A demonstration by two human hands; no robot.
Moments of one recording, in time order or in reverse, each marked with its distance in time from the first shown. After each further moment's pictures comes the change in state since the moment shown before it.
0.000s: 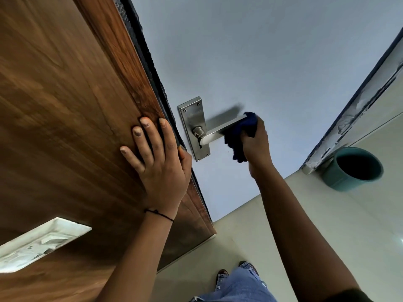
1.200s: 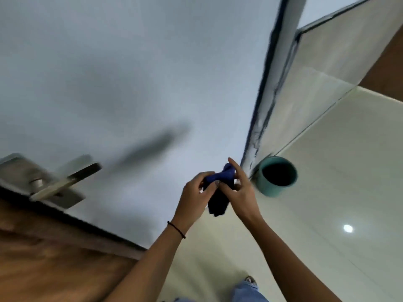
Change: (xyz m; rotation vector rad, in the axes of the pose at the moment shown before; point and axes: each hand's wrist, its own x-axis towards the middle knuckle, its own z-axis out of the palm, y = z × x) left_hand 0.000 0.353 -0.024 -1.402 -1.119 -0.354; right_hand 0.029 0.035 -0.311 -0.127 -0.007 -0.043
